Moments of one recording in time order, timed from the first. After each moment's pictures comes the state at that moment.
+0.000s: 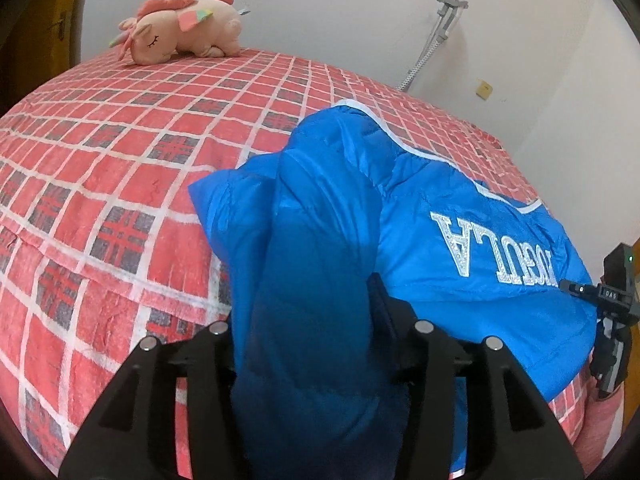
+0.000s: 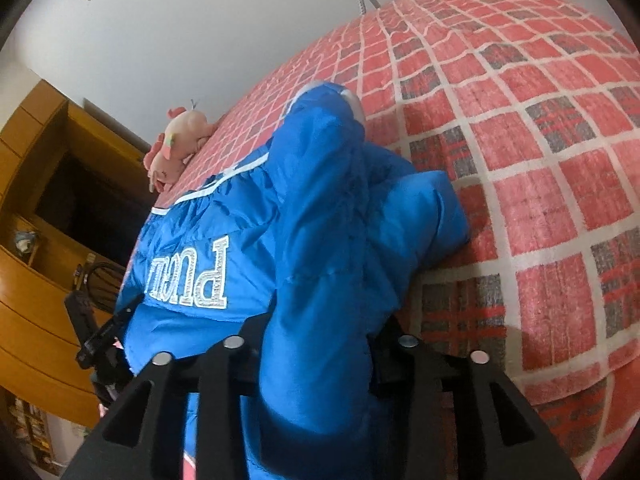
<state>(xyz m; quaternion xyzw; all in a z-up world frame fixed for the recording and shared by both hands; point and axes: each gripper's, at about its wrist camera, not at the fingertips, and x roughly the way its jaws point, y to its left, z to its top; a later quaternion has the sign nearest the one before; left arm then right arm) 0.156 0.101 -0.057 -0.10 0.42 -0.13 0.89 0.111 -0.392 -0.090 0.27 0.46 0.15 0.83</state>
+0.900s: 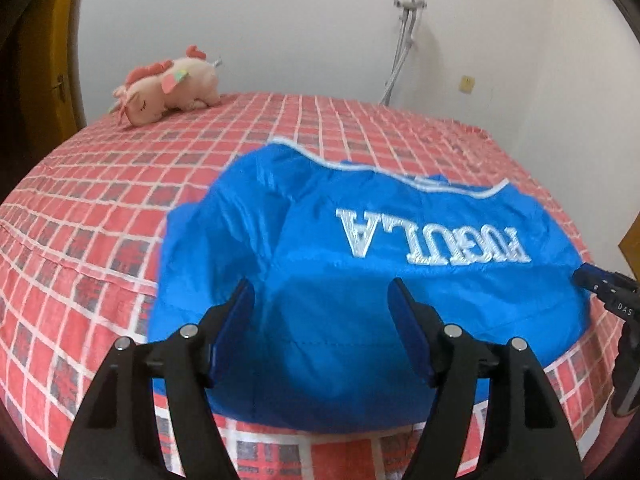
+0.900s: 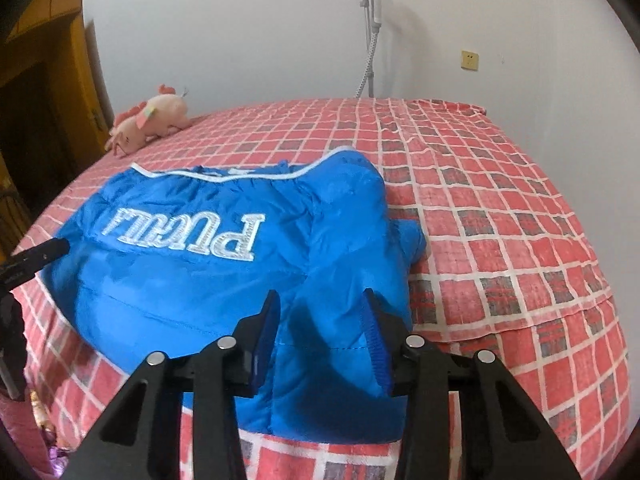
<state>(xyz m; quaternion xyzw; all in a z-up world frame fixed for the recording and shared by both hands) 0.092 0.023 -0.015 -0.01 0.38 -0.11 0.92 0.033 -0.317 -0.034 0.05 0.39 0.01 0.92</state>
